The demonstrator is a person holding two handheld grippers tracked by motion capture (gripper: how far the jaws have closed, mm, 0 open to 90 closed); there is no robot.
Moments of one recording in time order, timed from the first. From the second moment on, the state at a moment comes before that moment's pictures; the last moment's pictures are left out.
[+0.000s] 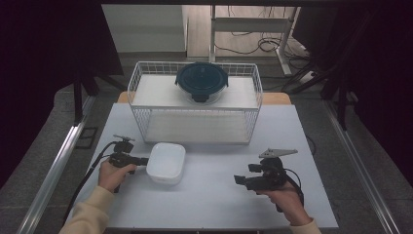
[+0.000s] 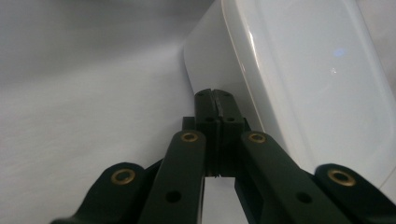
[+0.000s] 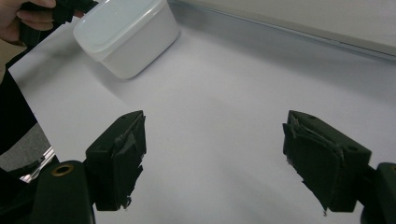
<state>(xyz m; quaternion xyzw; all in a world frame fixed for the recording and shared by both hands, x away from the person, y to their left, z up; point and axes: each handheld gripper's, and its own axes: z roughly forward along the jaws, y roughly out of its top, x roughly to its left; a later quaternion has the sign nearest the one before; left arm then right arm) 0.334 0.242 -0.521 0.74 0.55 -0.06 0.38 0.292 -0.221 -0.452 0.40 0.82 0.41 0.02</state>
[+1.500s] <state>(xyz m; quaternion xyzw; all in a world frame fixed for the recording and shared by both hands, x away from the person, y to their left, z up) 0.316 0.182 -0.506 0.78 0.49 -0.06 0.39 0.293 -0.221 -0.456 0.40 0.82 0.41 0.02</state>
